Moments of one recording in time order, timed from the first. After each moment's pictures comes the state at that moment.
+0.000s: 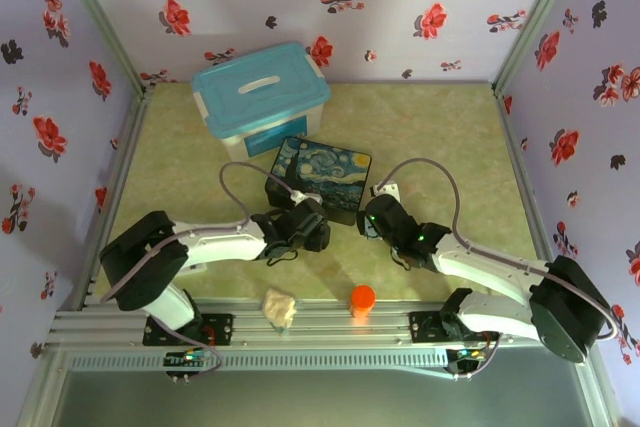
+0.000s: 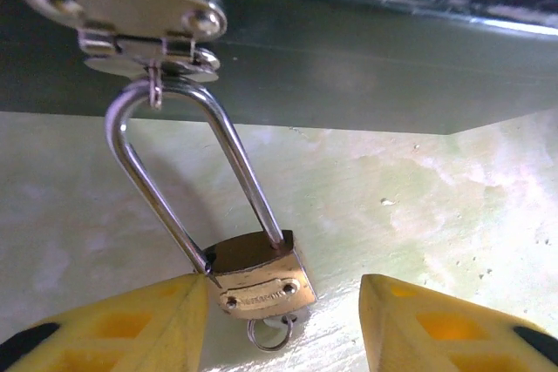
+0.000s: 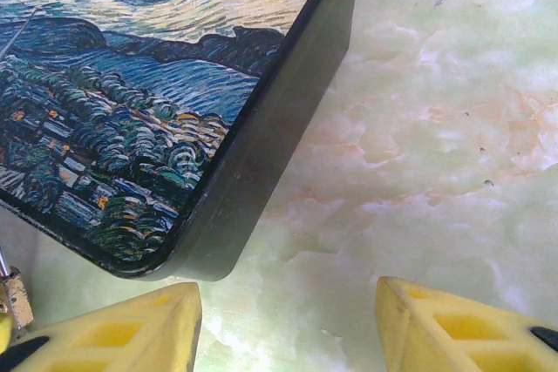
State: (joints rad) left arm -1.04 1.58 0.78 -0.16 -0.20 -0.73; right arm 0.84 1.13 0.53 -0.21 0.36 0.51
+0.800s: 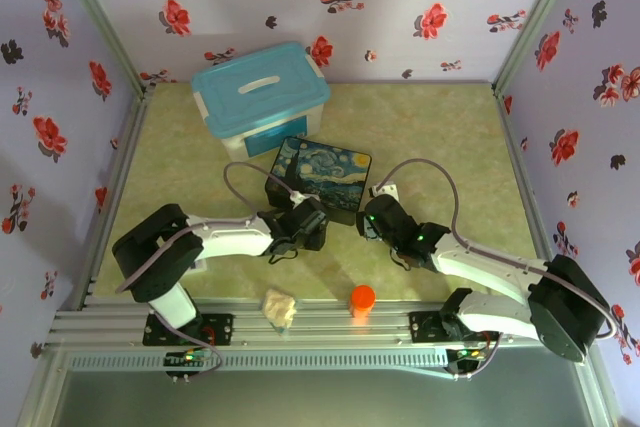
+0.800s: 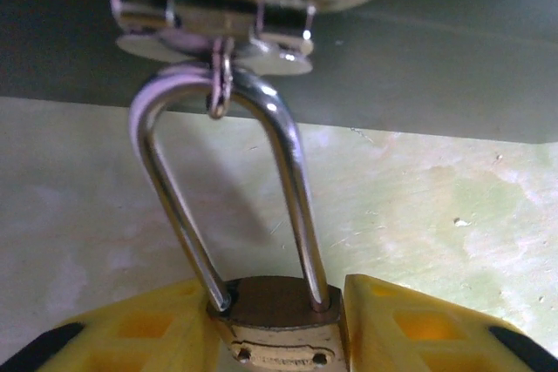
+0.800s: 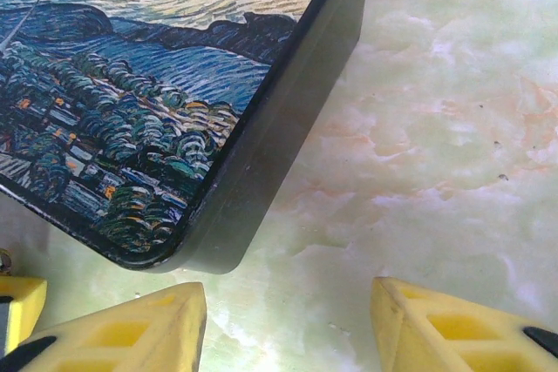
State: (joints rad) left arm -1.01 1.66 0.81 -0.18 -0.21 -0.74; right arm 0.84 1.14 0.53 -0.21 0.34 0.51
